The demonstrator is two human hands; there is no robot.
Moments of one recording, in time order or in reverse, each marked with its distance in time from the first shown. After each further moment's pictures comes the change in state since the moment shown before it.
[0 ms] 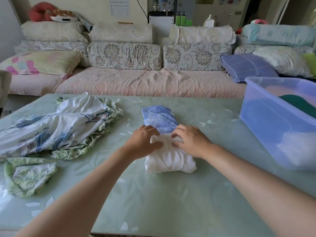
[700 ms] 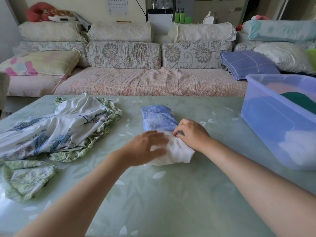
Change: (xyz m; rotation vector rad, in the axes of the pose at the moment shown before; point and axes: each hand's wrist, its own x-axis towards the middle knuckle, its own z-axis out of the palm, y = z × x) left_hand -0.013 0.006 -0.009 -0.084 -0.177 0.166; right_hand 0.023 0.021 0.007 0.094 0.036 0.117
